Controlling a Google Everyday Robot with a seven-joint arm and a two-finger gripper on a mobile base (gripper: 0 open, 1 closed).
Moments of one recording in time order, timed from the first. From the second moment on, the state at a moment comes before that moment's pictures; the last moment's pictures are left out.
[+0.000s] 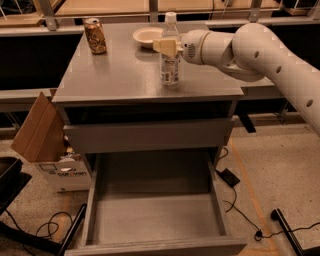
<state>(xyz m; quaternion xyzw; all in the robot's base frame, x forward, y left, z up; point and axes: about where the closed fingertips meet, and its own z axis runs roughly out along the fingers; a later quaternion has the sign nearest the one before) 0.752 -0.023 0.964 -0.28 0.70 0.31 0.58</state>
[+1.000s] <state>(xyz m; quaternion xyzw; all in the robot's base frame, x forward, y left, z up) 0.754 -0.012 0.940 -0.29 0.71 0.29 0.57</state>
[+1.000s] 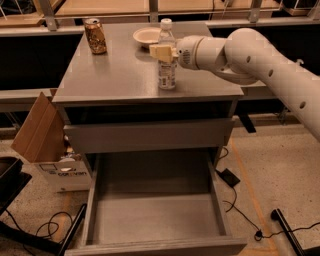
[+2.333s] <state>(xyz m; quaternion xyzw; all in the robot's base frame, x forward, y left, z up) 0.752 -0.001 0.941 -0.30 0.71 0.30 0.56</state>
